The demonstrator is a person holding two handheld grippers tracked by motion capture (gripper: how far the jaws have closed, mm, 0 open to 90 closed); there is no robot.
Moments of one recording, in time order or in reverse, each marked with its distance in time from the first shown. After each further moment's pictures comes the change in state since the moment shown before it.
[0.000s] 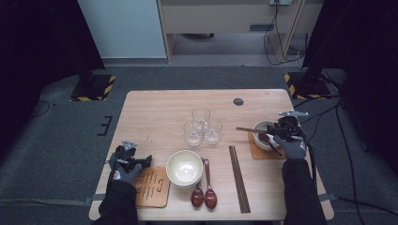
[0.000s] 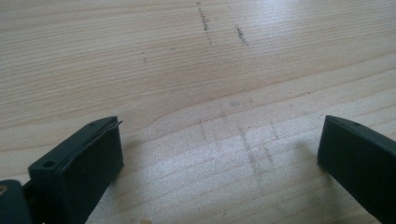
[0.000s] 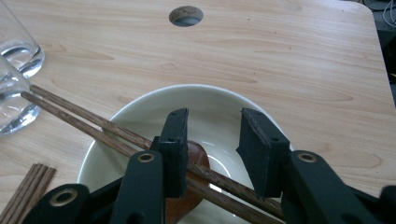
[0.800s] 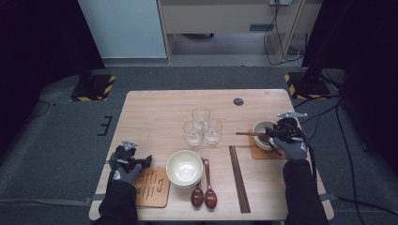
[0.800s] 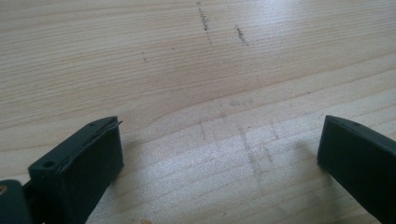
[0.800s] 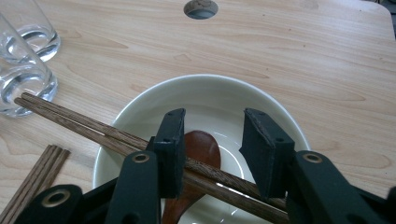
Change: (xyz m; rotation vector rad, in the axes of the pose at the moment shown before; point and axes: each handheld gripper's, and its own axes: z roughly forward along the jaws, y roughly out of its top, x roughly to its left) left arm 0.000 0.000 0.000 0.000 0.000 0.000; right arm 0.005 -0.002 -0.005 0.017 0.034 -0.043
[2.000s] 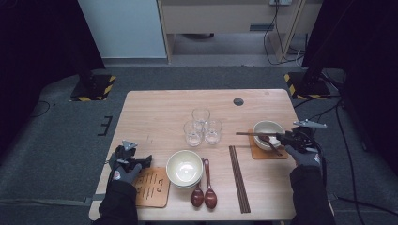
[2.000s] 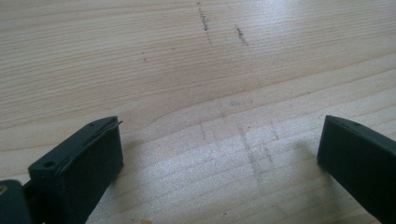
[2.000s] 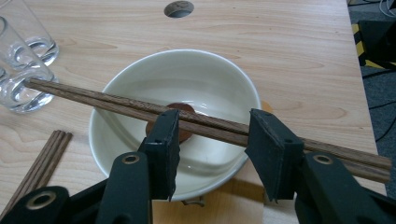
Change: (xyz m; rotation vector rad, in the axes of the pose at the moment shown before) left arm 0.000 0.000 0.000 0.000 0.000 0.000; right arm -0.017 -0.028 -0.038 -0.044 -0.022 0.105
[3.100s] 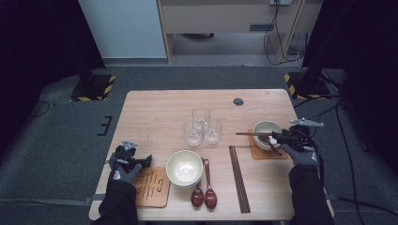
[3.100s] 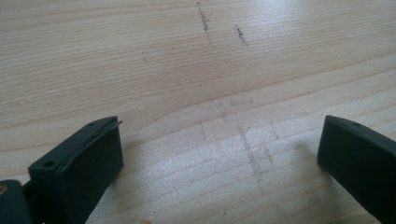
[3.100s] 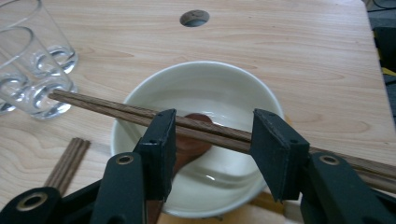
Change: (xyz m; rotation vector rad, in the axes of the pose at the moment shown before) left arm 0.000 0.000 0.000 0.000 0.000 0.000; right arm 0.009 0.005 0.004 -0.026 0.048 -0.011
